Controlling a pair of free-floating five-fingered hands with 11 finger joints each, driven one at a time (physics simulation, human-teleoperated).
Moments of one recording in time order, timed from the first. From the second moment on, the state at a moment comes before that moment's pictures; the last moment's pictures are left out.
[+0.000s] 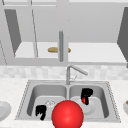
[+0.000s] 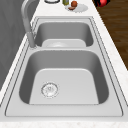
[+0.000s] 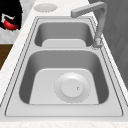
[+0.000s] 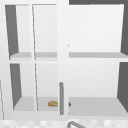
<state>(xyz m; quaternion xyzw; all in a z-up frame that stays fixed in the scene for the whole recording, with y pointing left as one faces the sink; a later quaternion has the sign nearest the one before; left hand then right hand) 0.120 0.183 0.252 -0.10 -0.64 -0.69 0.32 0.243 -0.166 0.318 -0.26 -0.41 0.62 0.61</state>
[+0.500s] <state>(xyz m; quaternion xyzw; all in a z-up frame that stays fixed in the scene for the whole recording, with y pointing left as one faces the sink) 0.120 0.183 0.252 -0.10 -0.64 -0.69 0.32 0.325 -0.166 0.235 -0.27 -0.41 0.62 0.61</state>
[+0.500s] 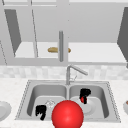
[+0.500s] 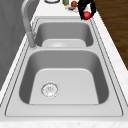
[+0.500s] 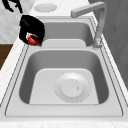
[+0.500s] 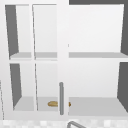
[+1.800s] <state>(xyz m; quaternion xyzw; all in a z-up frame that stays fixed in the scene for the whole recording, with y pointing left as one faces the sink) 0.120 0.183 0.252 -0.10 -0.64 -0.69 0.32 0.426 -0.207 0.038 -0.29 -0.42 0.61 0.60</state>
